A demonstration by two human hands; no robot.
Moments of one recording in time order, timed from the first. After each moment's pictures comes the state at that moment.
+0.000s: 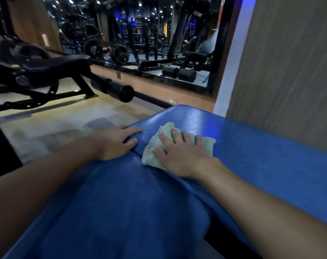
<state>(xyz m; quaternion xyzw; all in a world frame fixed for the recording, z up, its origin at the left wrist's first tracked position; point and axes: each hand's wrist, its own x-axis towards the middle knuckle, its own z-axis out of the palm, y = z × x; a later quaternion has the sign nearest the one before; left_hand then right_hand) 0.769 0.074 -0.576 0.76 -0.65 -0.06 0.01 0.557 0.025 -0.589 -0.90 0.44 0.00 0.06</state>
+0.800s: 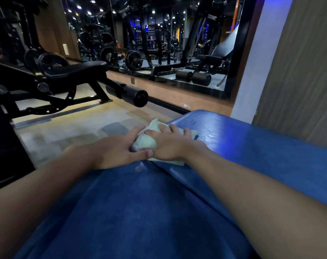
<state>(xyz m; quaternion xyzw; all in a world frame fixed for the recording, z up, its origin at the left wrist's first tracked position) 0.789 0.091 -0.565 0.74 -0.64 -0.16 0.11 0.653 -0.024 -0.587 -0.93 0.35 0.00 0.06</state>
